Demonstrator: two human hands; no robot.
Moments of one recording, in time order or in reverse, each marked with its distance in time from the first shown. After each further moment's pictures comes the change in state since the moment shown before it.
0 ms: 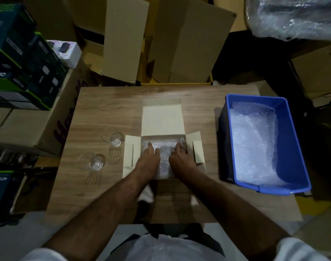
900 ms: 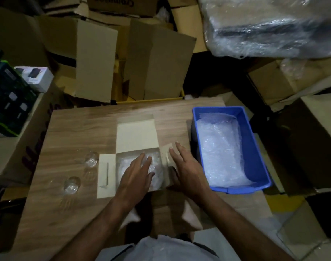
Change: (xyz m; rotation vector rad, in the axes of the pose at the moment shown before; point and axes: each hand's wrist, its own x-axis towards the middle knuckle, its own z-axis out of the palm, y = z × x) left_hand -0.035 0.043 -0.027 -0.285 0.486 0.222; right_hand -0.095 0.074 -0.024 0.496 0.647 0.078
